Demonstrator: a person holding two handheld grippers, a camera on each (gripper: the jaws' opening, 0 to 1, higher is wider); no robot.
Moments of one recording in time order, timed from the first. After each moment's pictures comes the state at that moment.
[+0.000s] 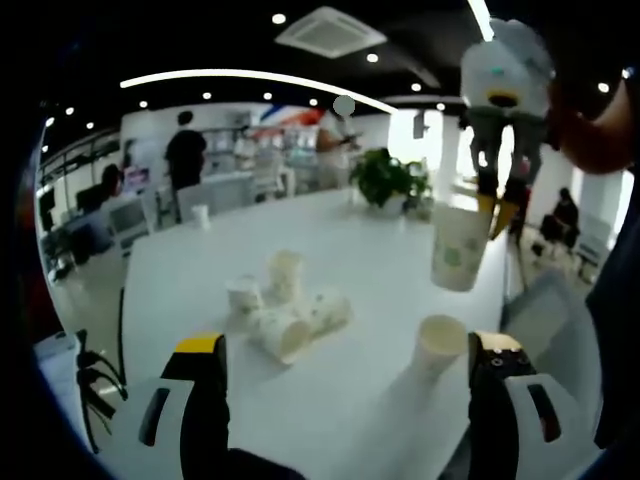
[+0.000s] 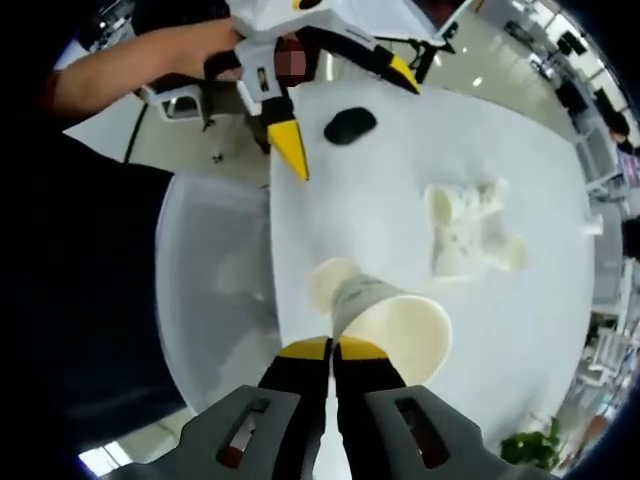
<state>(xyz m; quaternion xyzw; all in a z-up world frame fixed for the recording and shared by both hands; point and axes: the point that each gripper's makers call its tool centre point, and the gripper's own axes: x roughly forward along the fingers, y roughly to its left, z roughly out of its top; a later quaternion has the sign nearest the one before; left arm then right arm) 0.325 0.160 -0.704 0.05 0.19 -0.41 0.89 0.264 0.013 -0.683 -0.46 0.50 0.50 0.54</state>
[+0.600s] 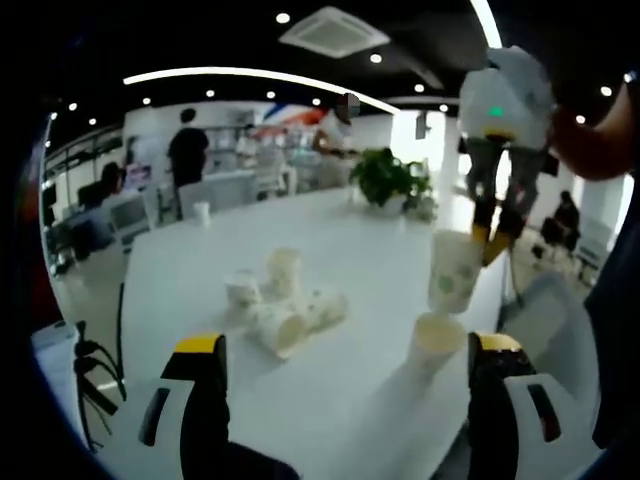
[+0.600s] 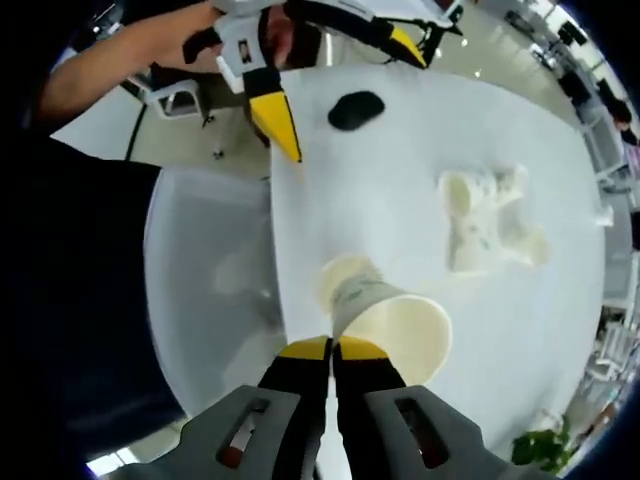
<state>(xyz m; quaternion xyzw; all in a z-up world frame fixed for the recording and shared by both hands) 0.316 0.157 -0.707 0.05 0.19 -0.41 0.89 0.254 0.011 -0.715 -0.45 0.52 0.50 0.53</state>
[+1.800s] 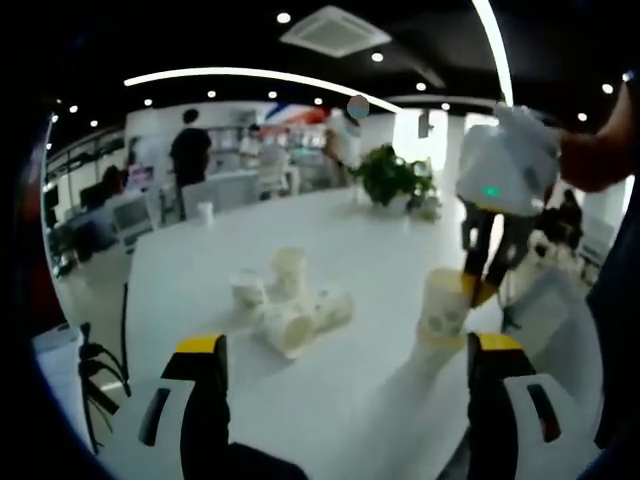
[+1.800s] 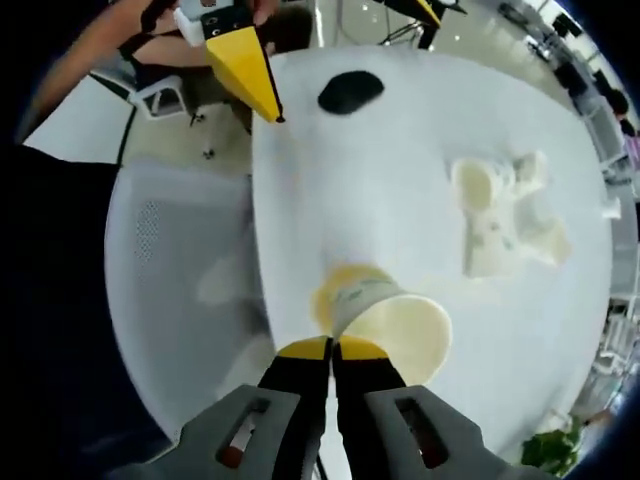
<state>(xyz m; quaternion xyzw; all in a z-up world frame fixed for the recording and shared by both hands) 0.325 0.165 -0.706 0.05 0.19 -0.40 0.89 0.259 0.017 -0.768 -0.45 0.53 0.48 0.53</state>
